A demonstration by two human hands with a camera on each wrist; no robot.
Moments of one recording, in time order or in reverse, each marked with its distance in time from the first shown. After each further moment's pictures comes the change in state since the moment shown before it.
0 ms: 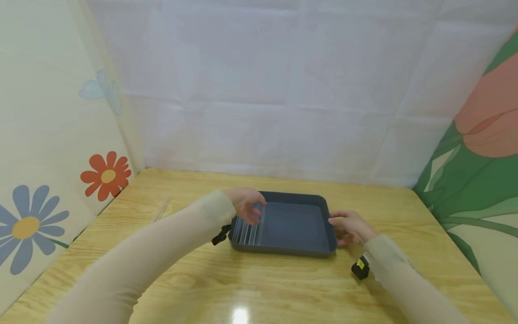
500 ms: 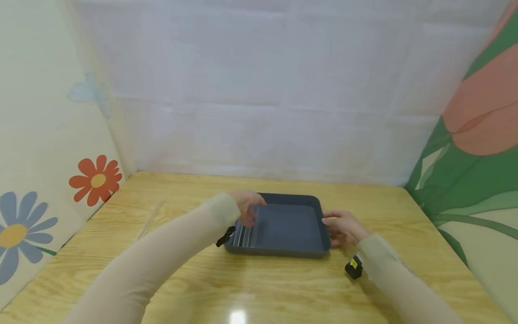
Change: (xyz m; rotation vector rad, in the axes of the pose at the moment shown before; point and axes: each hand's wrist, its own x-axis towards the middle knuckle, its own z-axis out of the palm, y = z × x) left_hand 0.019 0.001 0.016 -0.021 0.167 -0.004; right_hand 0.001 0.002 0.003 0.015 0.026 0.003
